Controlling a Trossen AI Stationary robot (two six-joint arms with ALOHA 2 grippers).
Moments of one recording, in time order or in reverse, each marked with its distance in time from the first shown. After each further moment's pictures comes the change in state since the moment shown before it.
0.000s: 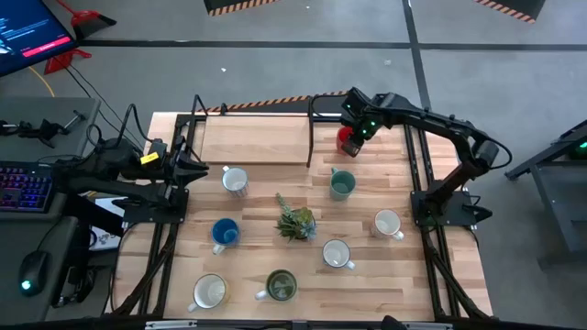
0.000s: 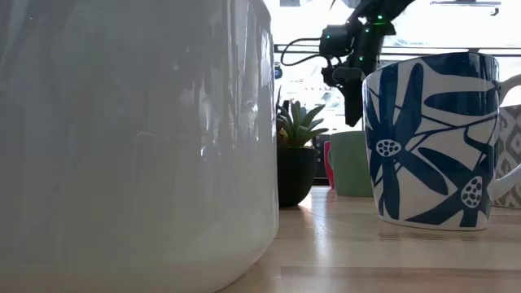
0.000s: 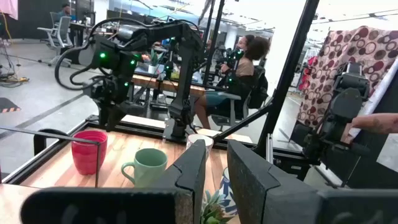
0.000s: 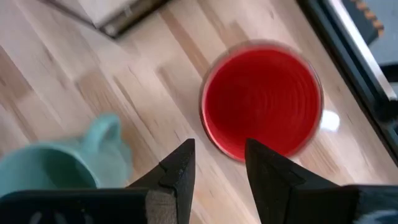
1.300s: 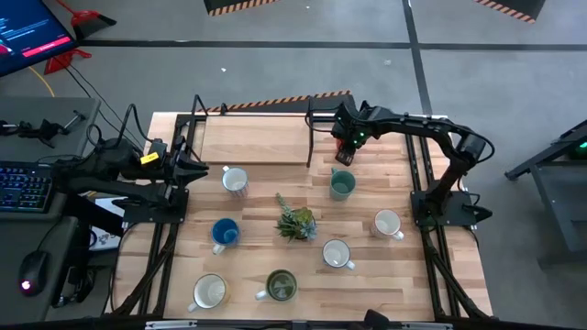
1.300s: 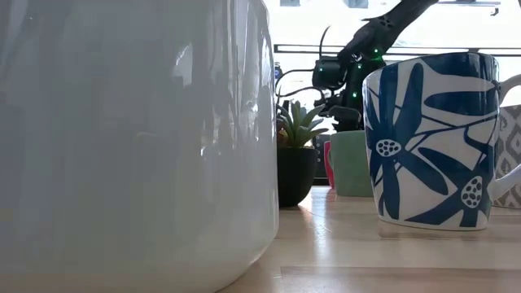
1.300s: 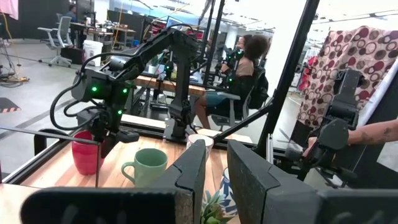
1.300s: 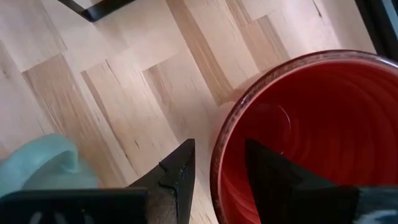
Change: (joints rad) left arm 0.000 0.000 0.000 0.000 -0.001 0.000; right arm 0.001 0.132 -0.152 0.255 -0.007 -0.125
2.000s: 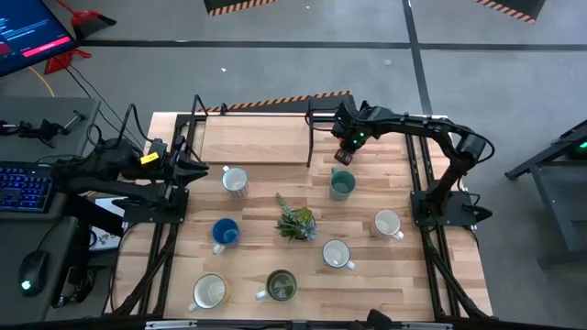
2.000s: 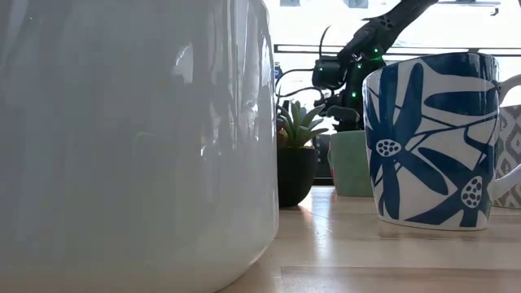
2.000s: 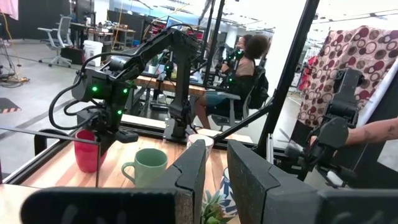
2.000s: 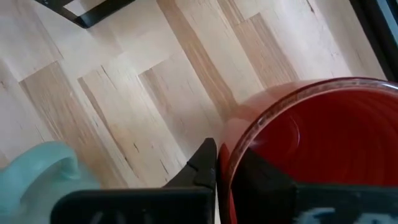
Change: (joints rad) left arm 0.000 0.000 0.000 0.000 0.000 0.002; right arm 0.000 -0.005 0.001 -0.006 0.016 0.049
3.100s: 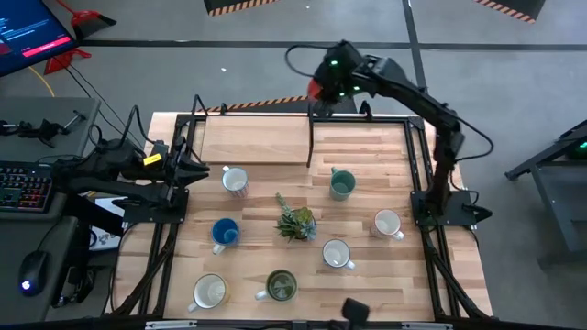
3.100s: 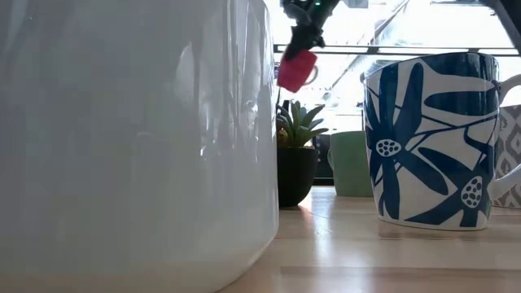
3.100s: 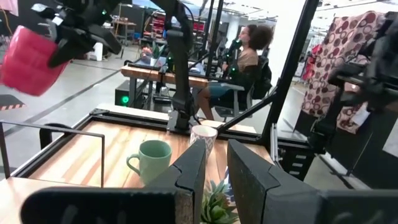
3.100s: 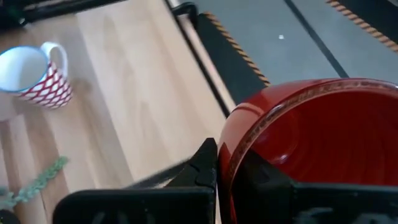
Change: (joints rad) left arm 0.000 0.000 0.000 -0.038 0.000 0.023; right arm 0.080 0.200 1.032 -0.403 0.020 -0.053
